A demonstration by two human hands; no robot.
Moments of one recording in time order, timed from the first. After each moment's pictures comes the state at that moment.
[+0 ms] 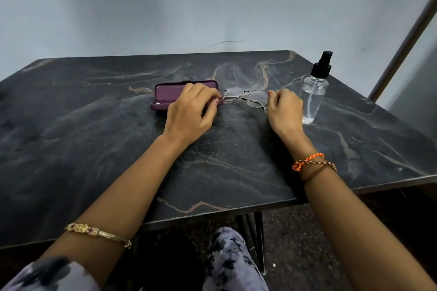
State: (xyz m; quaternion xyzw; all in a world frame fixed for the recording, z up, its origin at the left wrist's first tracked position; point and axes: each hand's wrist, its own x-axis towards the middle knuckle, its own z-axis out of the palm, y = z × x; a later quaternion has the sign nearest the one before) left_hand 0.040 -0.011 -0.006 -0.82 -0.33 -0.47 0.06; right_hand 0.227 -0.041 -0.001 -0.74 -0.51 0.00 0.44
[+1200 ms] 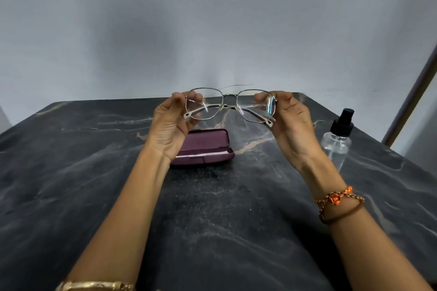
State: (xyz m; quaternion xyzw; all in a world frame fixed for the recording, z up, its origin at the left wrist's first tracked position) left_hand 0.017 0.048 0.053 -0.49 -0.12 -0.59 -0.63; right_hand 0.213 -0.013 0.055 -0.28 -0.57 0.39 0.67
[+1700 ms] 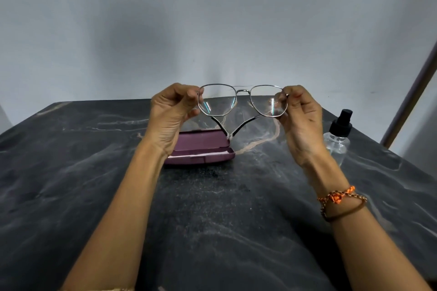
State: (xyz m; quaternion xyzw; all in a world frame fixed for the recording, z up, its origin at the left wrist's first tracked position) left_hand 0.015 0.034 0.070 -0.58 -0.14 -0.62 -0.50; right_hand 0.220 -0.011 0.057 -0.28 -0.55 0.30 0.73
